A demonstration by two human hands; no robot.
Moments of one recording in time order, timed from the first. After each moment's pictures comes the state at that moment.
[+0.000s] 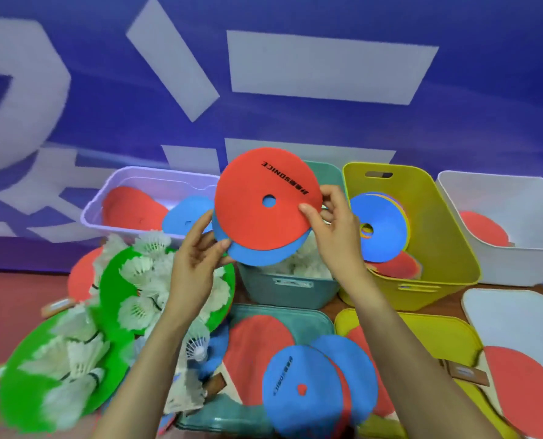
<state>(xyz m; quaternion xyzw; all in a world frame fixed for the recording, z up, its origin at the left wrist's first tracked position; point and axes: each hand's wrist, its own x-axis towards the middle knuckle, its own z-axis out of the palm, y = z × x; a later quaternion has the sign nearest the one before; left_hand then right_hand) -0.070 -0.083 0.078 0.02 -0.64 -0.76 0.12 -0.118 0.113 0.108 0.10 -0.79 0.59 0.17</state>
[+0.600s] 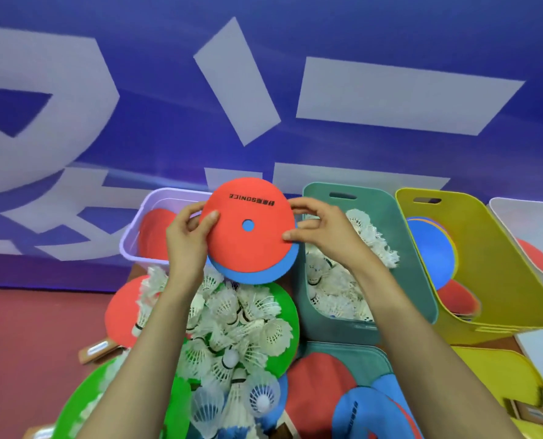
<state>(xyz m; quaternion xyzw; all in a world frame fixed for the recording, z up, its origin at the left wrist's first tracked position) -0.190 -0.231 0.075 0.13 -0.65 -0.73 0.17 -0.201 -0.011 0.124 0.10 -0.79 0.60 -0.09</state>
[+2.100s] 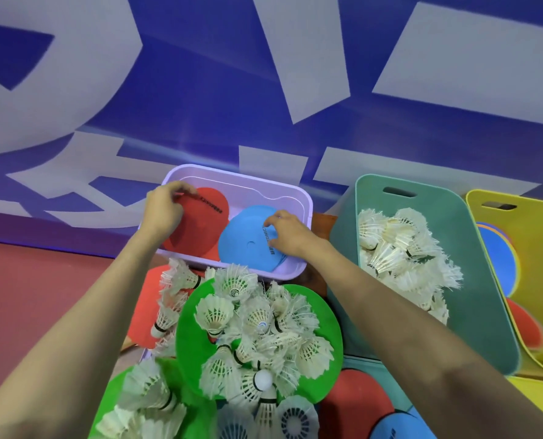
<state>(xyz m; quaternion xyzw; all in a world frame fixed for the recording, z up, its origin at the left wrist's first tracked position) -0.299 -0.375 -0.008 0.11 -0.91 -0.38 0.10 -0.320 -0.124 -0.021 0.17 -0.95 0.14 -0.23</state>
